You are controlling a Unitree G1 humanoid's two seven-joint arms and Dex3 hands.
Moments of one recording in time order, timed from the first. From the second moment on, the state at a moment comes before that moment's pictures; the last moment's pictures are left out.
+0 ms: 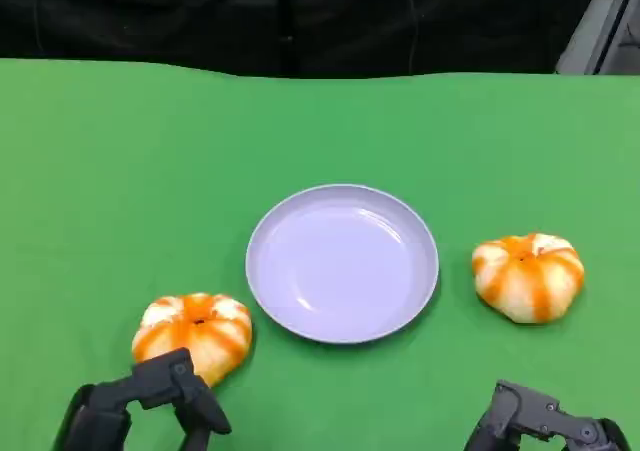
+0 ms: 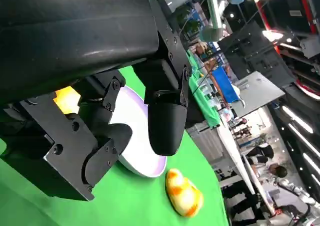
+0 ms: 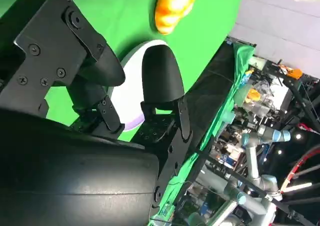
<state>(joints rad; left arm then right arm) 0.27 0.12 -0.03 0.19 0.08 -0.89 -0.09 0.49 -0.04 0.17 -0.16 -0.38 -0.63 -0.15</state>
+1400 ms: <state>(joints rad) 0.10 0.24 -0.22 -0.08 1.06 -0.07 -0.02 0.49 -0.02 0.20 -0.18 -0.38 -0.60 -0.16</state>
